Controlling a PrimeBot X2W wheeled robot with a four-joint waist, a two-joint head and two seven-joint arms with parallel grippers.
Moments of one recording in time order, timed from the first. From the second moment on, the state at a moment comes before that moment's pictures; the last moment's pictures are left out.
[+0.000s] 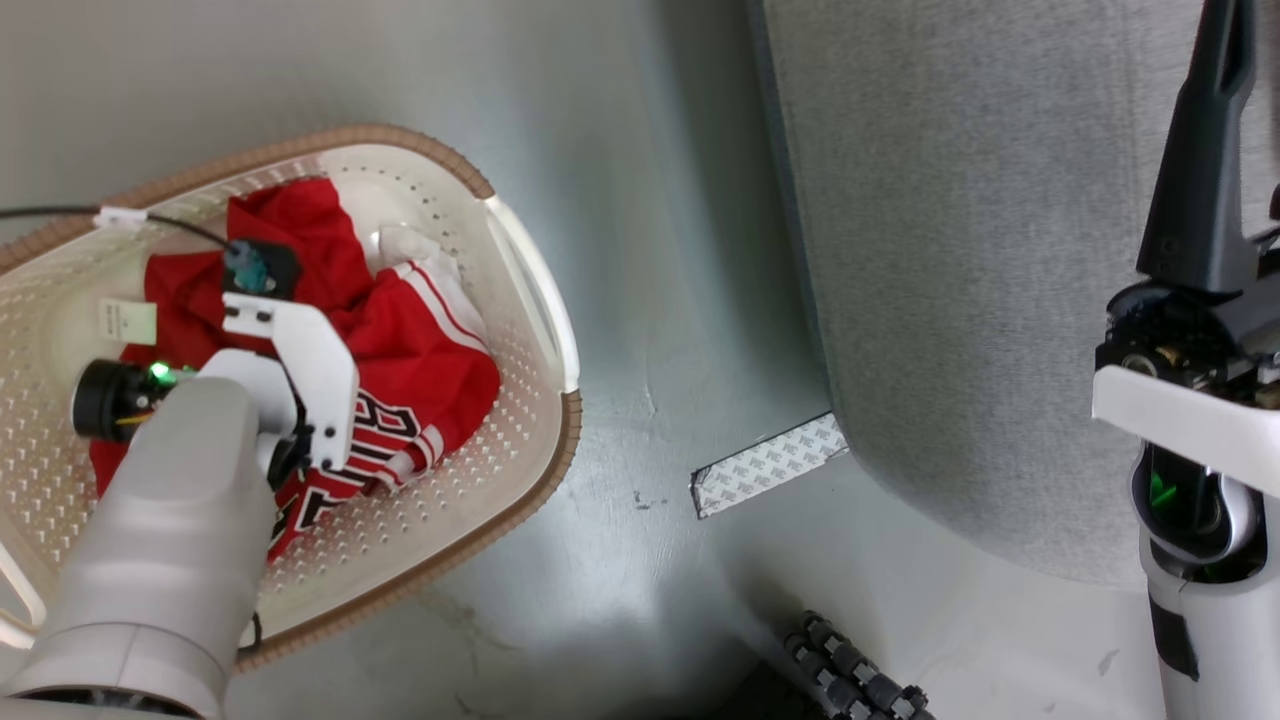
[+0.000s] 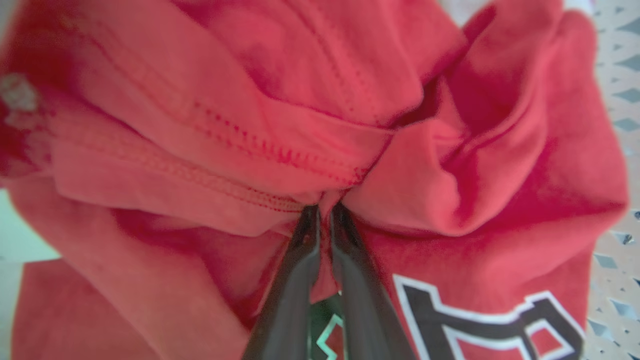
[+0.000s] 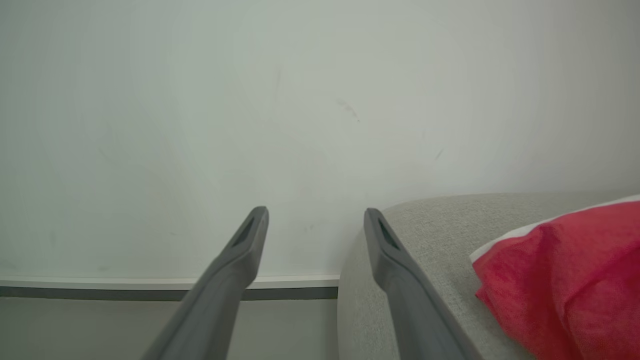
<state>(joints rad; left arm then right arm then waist) -1.05 0.22 -0.30 1.28 -0.08 -0.06 0.31 -0.60 -0.05 0.13 -0.21 0.46 0.13 -0.26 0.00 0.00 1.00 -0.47</state>
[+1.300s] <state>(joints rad) -0.70 0.05 -0.51 1.09 -0.47 -0.13 -0.15 -0.39 -0.17 0.08 -0.04 0.43 0.13 -0.26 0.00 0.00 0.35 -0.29</state>
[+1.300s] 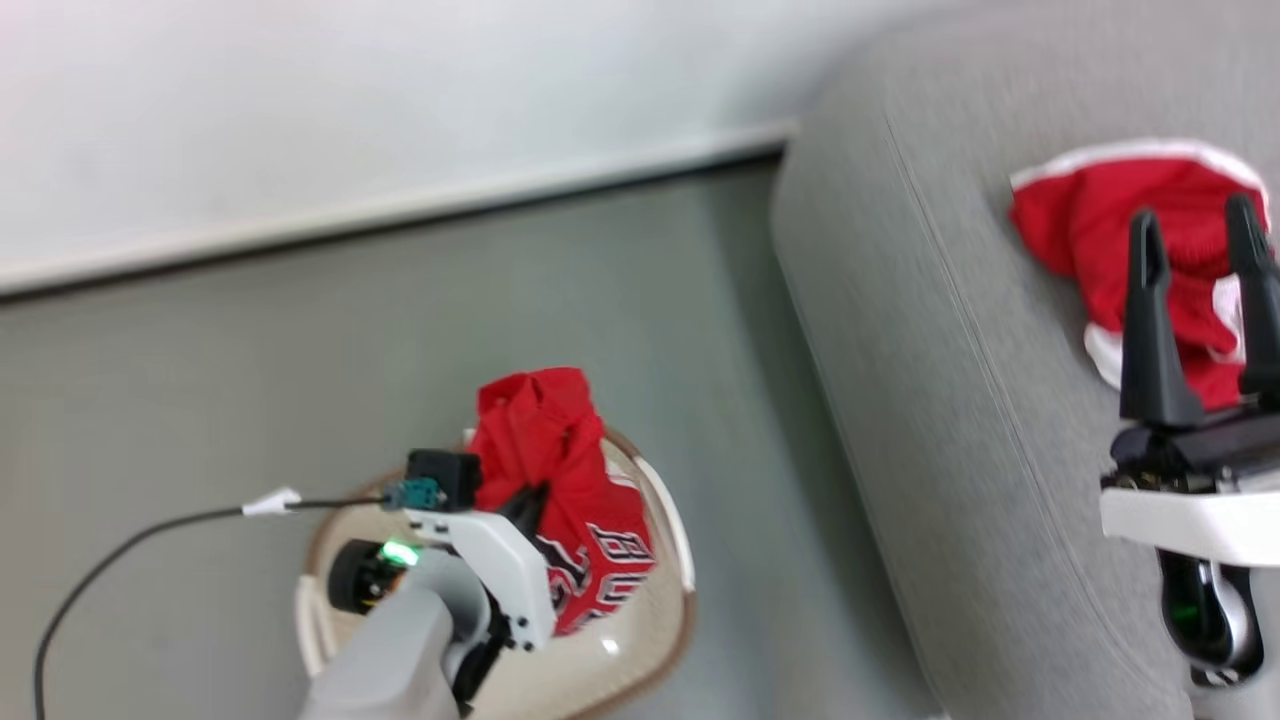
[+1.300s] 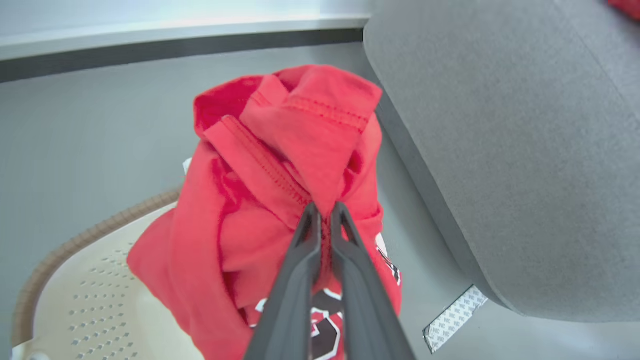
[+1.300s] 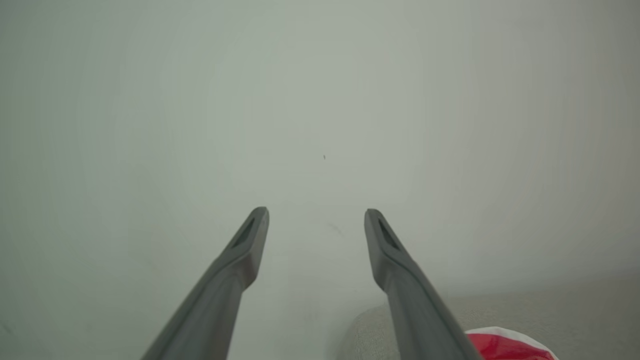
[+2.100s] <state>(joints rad) -0.67 0.20 -0.57 0.49 -0.70 -0.11 -0.24 -0.16 -0.20 0.13 0.04 0.43 0.13 -0.26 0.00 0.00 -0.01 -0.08</state>
